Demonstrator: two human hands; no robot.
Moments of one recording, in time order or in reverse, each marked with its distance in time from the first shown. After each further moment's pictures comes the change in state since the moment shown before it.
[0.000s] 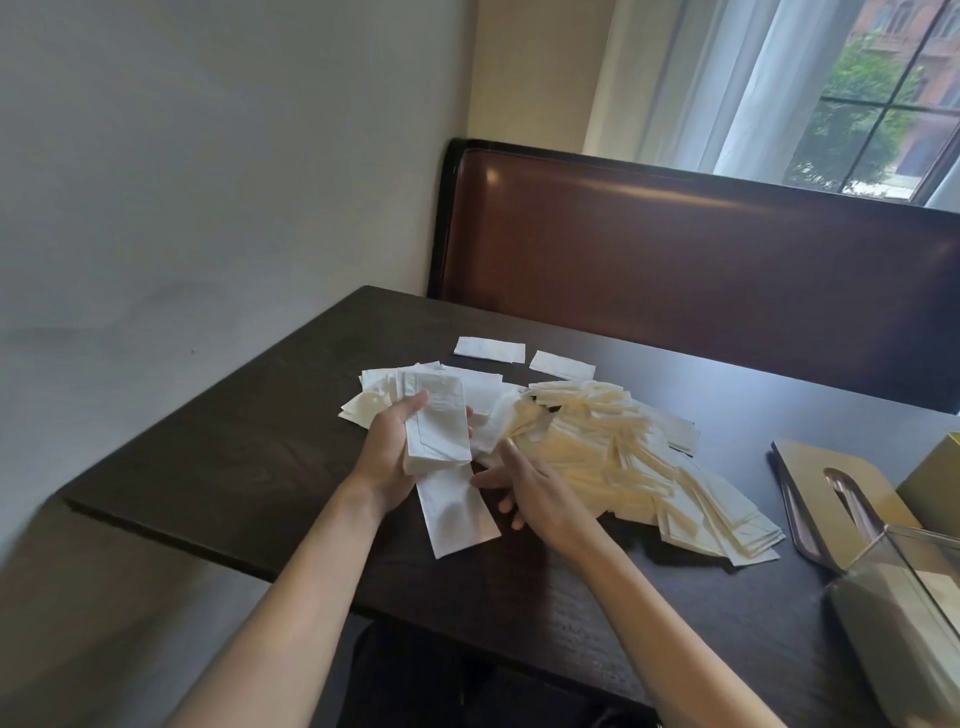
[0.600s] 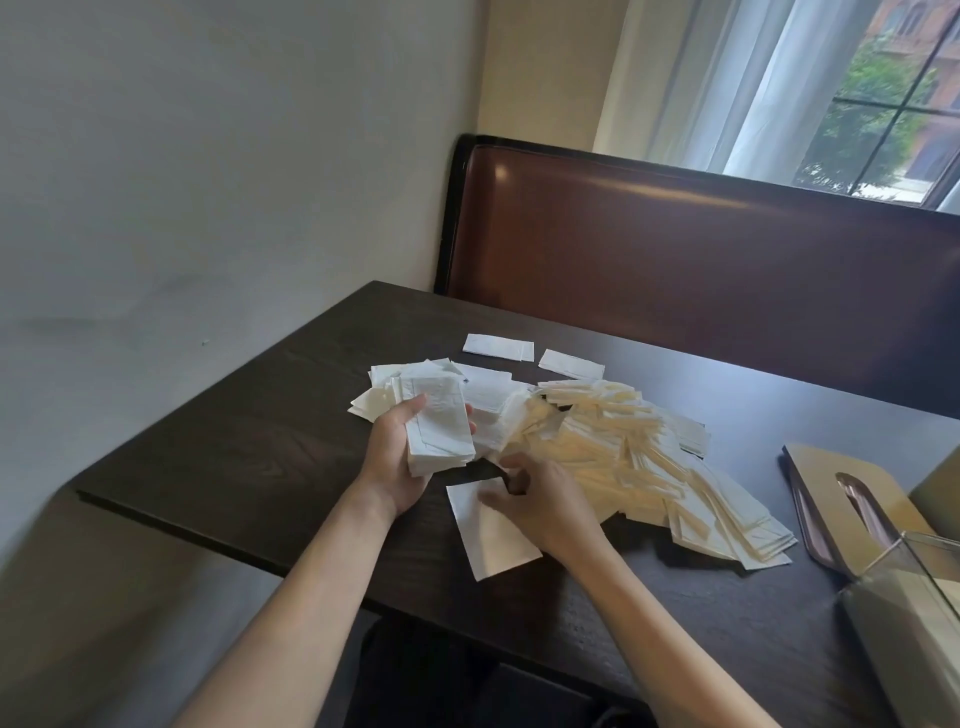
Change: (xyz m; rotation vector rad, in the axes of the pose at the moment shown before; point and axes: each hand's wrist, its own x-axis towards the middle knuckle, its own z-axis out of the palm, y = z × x) left_hand 0.005 -0.007 -0.013 -0.151 0.008 0.020; right_hand 0.003 0.003 0.006 -0.534 0.134 -0.047
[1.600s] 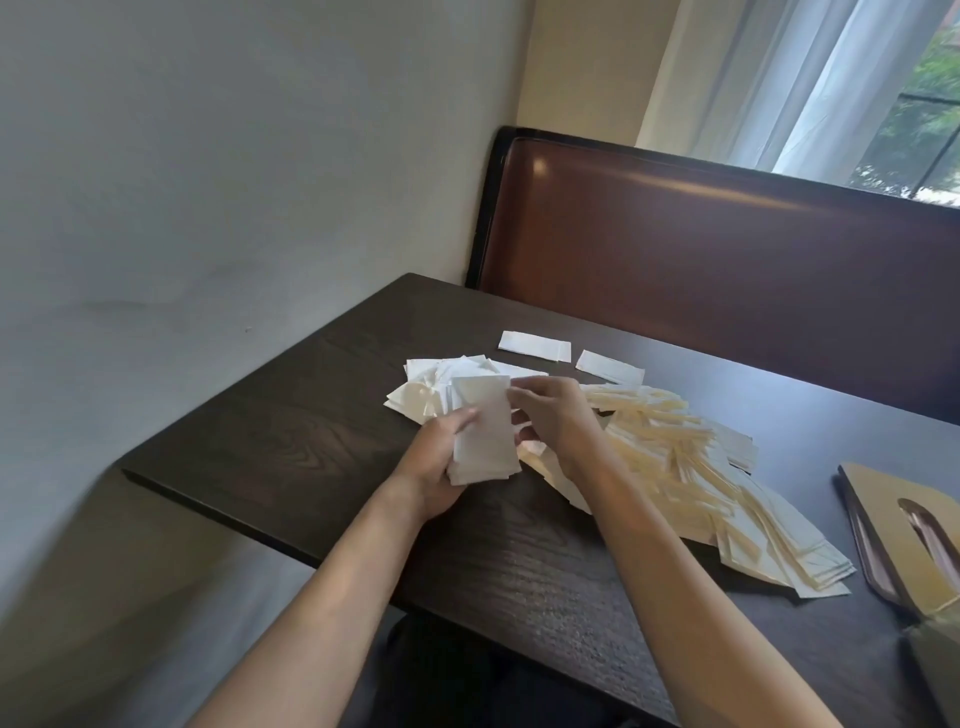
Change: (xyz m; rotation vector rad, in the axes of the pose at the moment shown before) left_hand 0.013 -0.008 -0.015 0.058 -0.019 -0.168; right_hand 0.063 -0.058 -0.018 0.669 0.008 0.037
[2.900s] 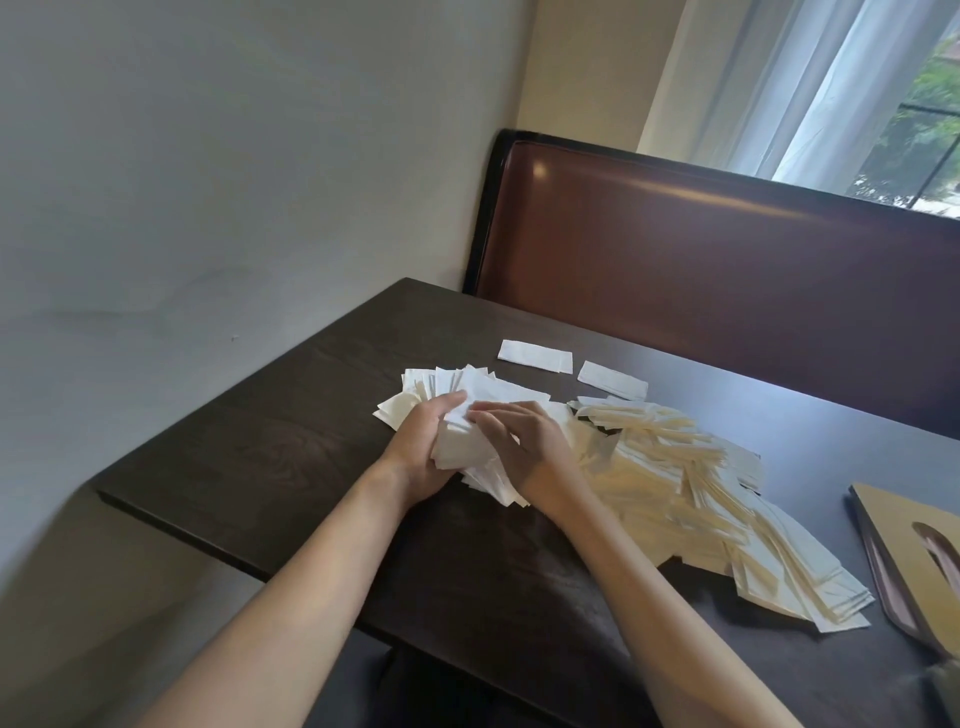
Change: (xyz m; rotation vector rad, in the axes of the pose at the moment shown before) left_hand 0.026 0.027 -0.005 -0.006 0.000 -0.025; right_hand 0.013 0.040 0.016 -0.457 -0.033 -0.556
